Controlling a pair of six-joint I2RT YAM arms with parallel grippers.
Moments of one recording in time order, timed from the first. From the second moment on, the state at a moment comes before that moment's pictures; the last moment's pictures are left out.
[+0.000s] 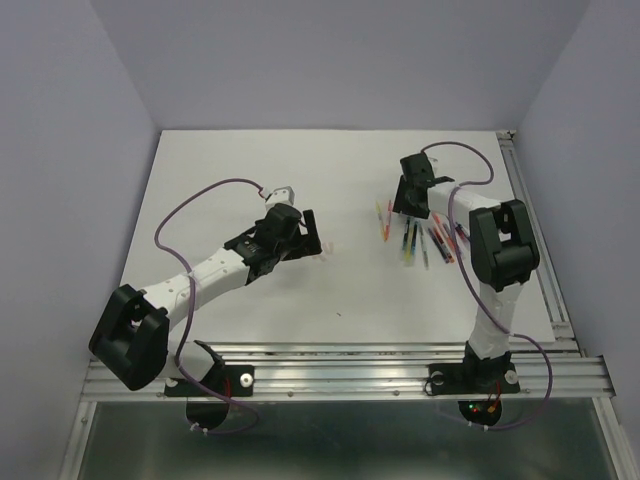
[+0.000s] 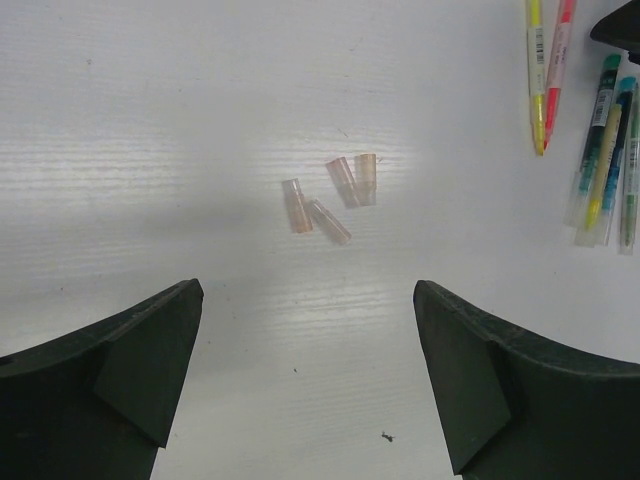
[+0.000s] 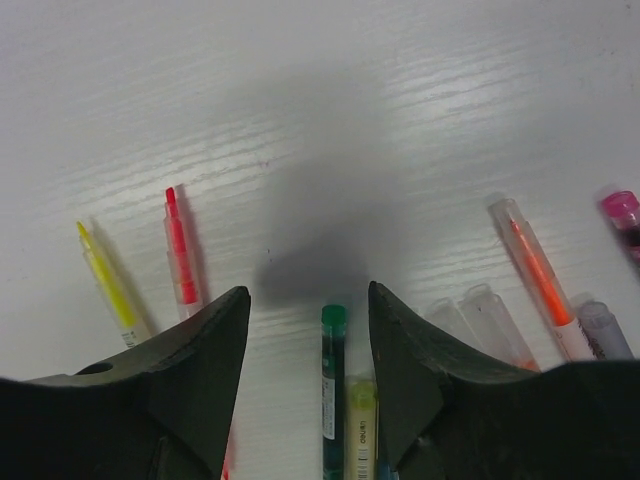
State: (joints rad) left arm -0.68 1.33 0.84 -0.24 -0.24 -0.68; right arm 0.27 1.98 1.38 -0.36 0.28 0.47
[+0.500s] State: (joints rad) left arm -0.68 1.33 0.84 -0.24 -0.24 -0.68; right arm 0.25 2.01 1.38 -0.34 0.24 0.45
